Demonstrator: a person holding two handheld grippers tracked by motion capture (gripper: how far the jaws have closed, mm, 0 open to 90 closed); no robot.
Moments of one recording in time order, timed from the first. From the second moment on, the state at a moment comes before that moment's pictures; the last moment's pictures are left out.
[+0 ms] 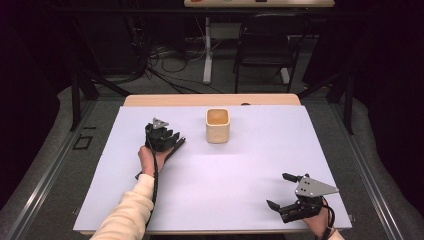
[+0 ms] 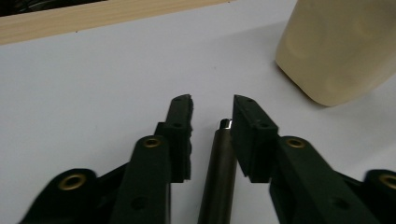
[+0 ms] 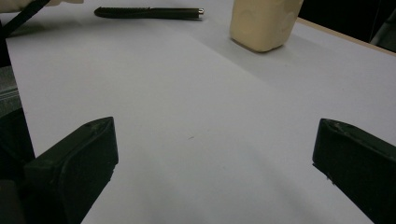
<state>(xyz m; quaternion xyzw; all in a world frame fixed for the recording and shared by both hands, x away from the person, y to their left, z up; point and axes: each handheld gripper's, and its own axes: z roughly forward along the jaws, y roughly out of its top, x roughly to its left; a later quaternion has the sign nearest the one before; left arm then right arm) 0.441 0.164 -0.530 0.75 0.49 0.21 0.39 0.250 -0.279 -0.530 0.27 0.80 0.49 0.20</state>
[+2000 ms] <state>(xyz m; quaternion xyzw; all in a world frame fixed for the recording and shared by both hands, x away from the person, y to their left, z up) 0.444 0.132 -0.548 0.82 0.44 0.16 0.33 0.248 -0.282 -0.529 0.27 0.80 0.50 0.21</state>
